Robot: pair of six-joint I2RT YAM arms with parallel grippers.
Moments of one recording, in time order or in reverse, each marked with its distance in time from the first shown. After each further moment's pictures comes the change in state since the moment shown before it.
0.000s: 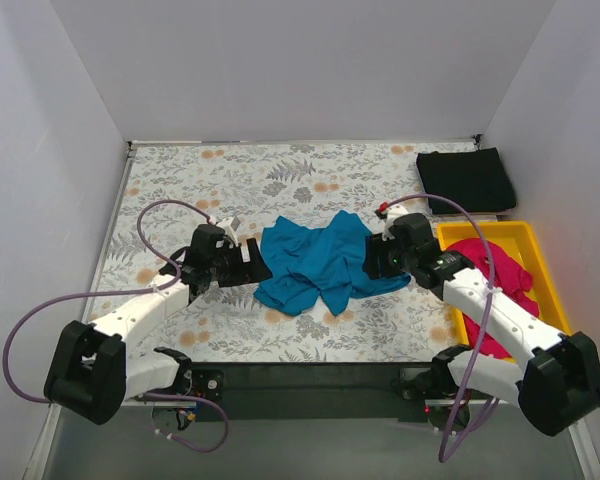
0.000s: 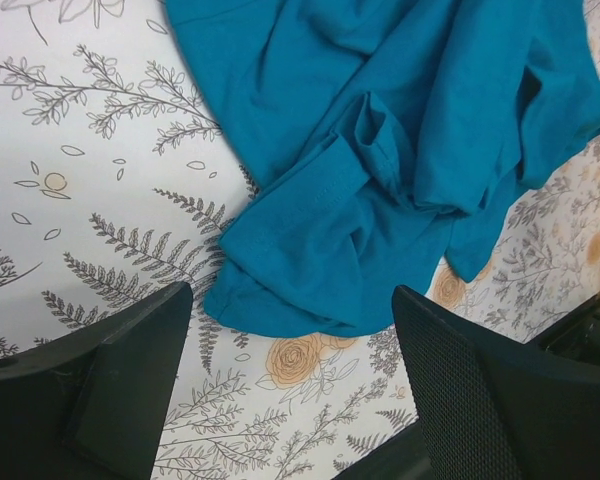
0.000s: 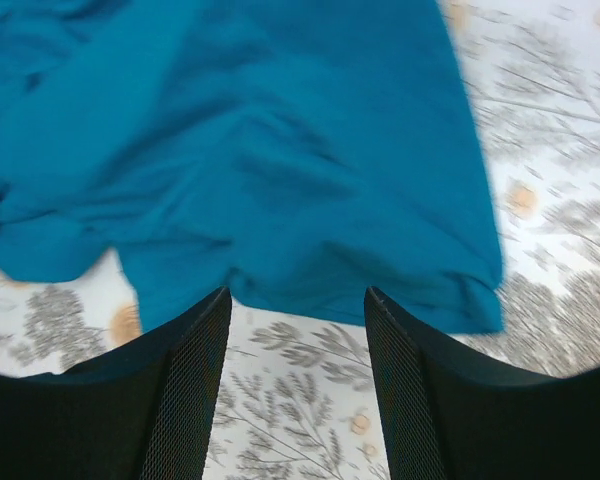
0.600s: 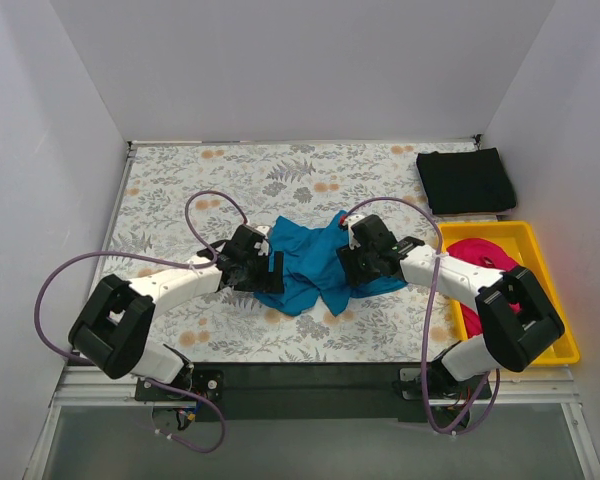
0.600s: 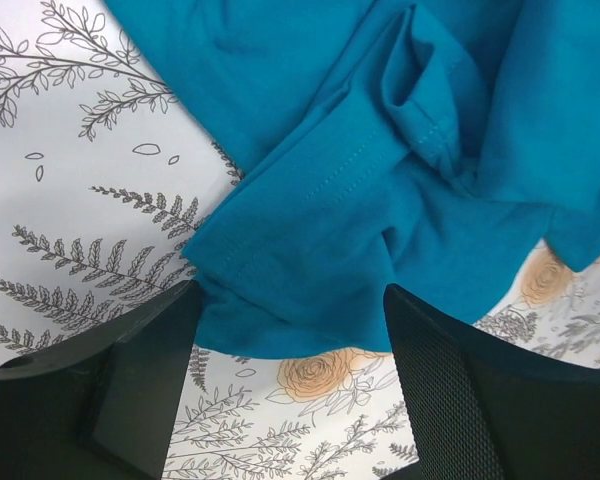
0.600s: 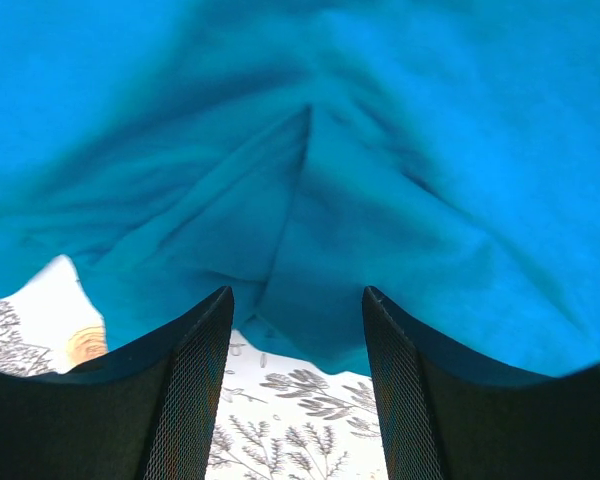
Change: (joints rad) left arm -0.204 0.270 0.151 -0.119 -0.171 0.067; right arm 0.173 0.396 0.121 0.040 0.037 -0.066
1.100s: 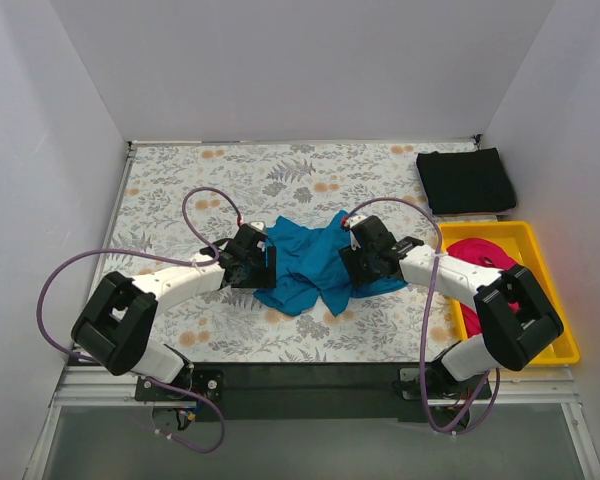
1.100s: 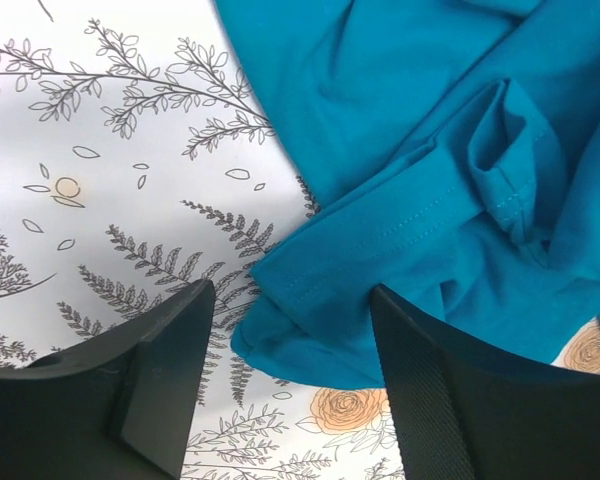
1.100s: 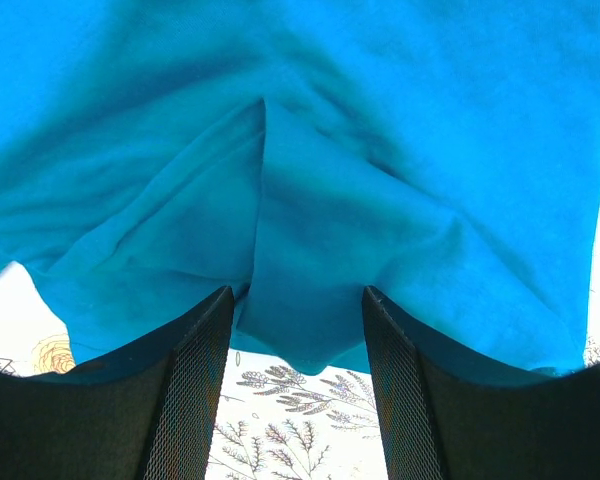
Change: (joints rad) left arm -0.022 0.037 0.031 -0.030 -0.197 -0.061; right arm 0.000 0.008 -0.002 -0.023 0.072 -0.002
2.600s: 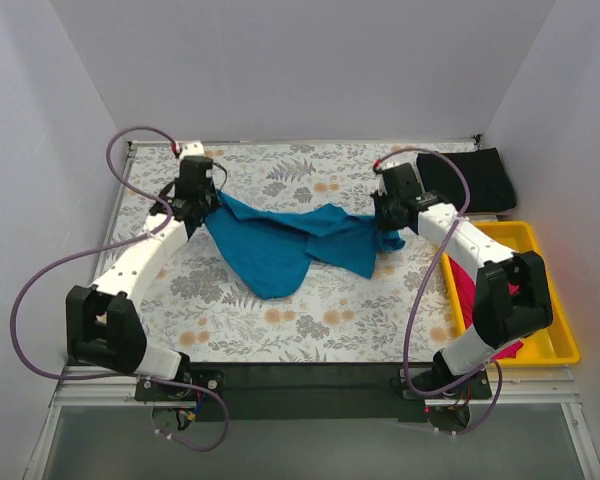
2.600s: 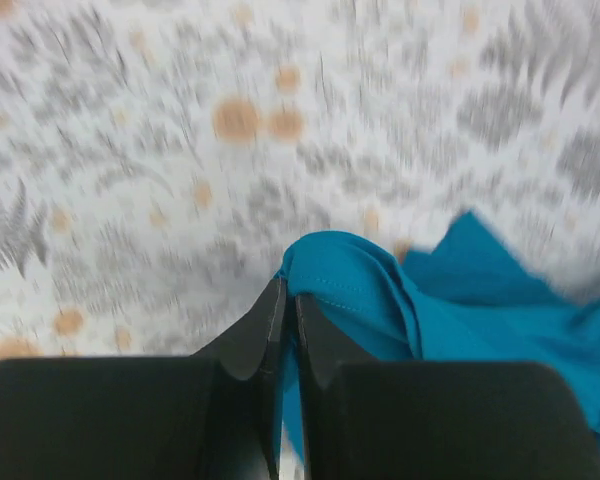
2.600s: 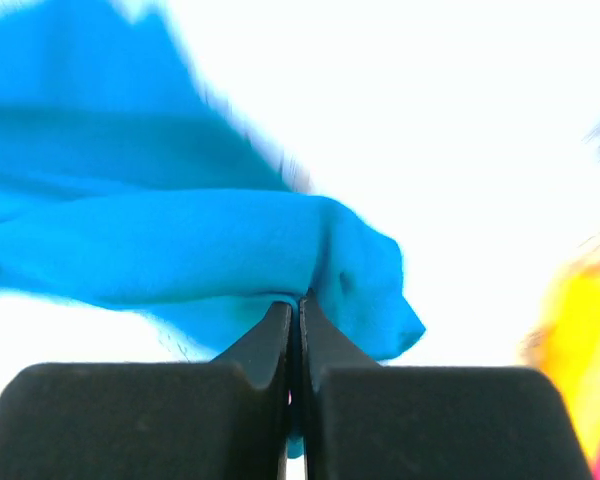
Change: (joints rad) left arm 0.331 -0.057 0.350 -0.063 -0.289 0.201; right arm -0.259 0.101 0.281 -0.112 0.019 -0.013
